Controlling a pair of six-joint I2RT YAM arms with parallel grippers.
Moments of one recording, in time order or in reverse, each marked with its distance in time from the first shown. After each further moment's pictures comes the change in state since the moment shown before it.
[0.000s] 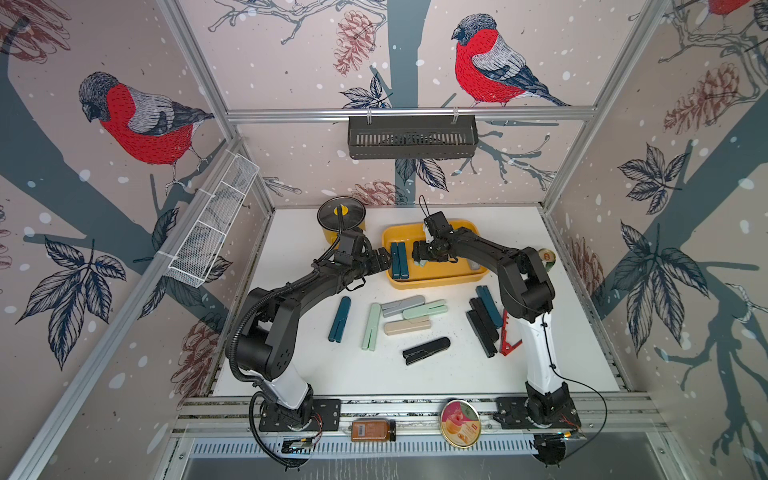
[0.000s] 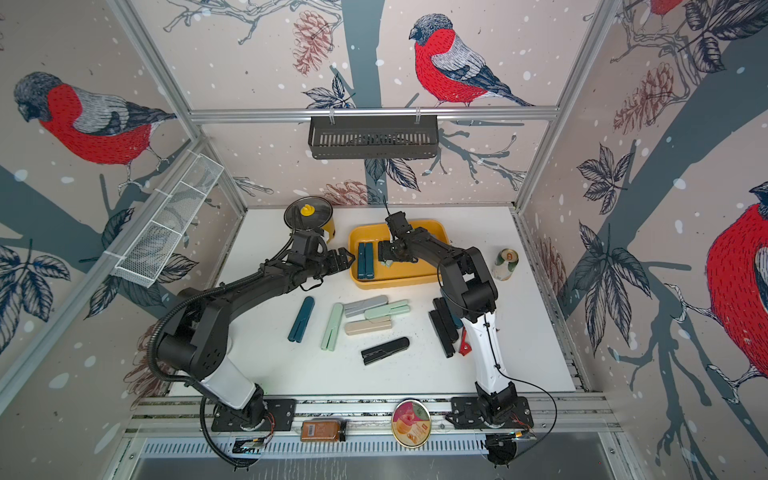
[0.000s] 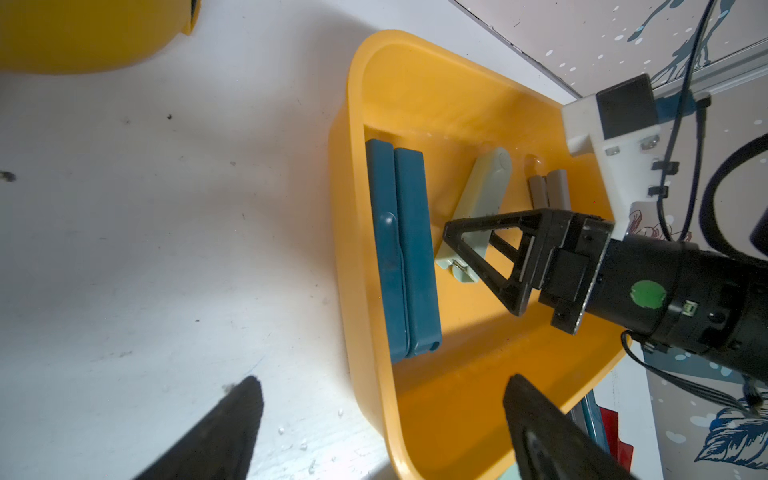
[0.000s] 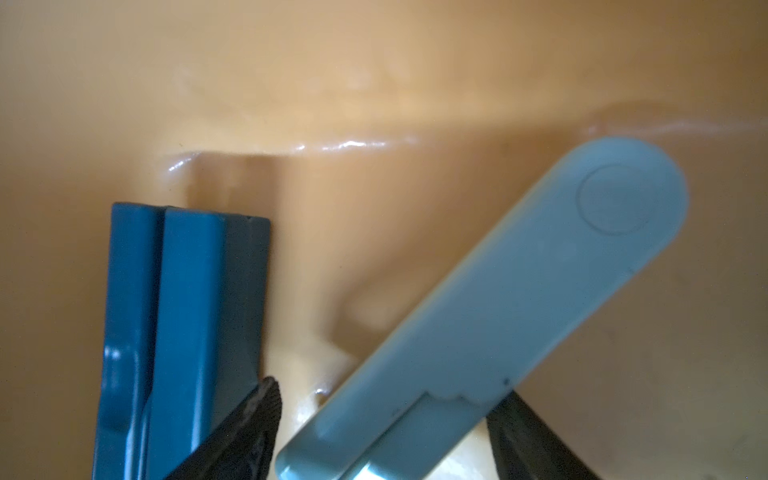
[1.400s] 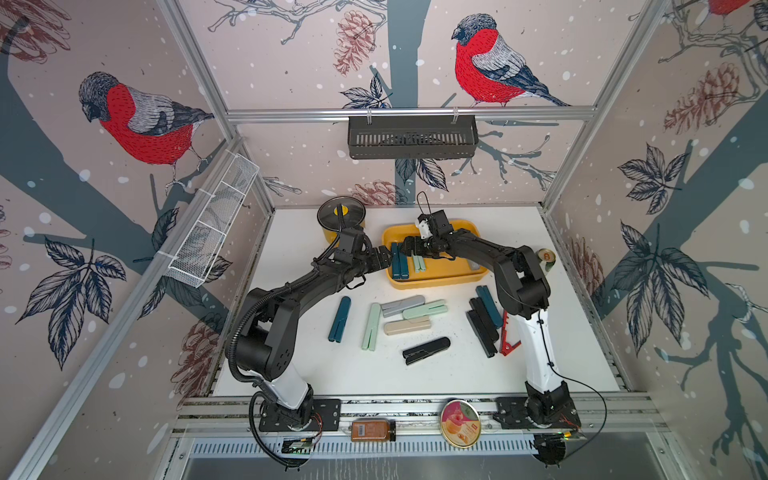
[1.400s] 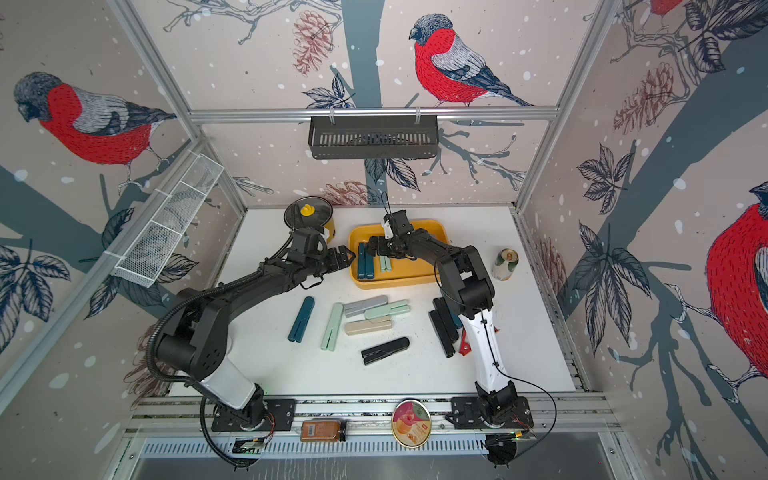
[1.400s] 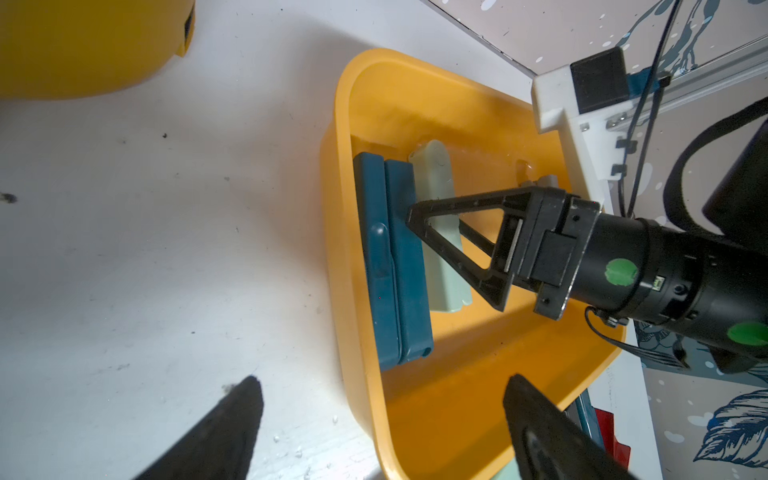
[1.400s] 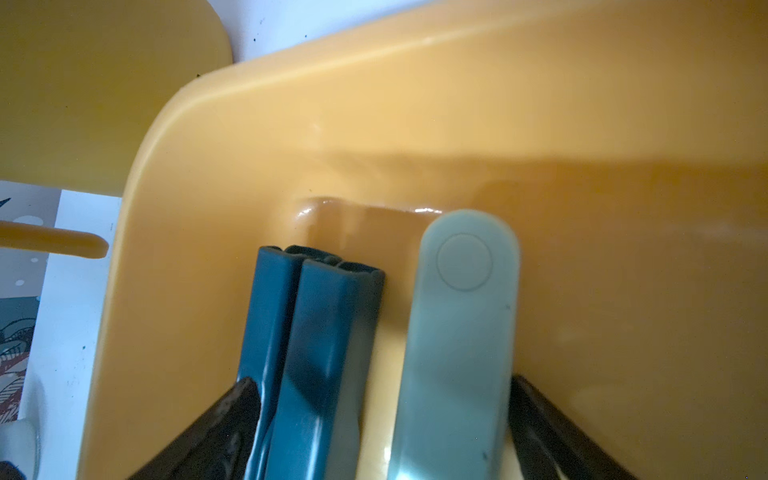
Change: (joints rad) left arm 0.000 -0.002 0.017 -0.003 0.000 0.012; right arm -0.003 0.051 0.016 0.166 -0.256 0.023
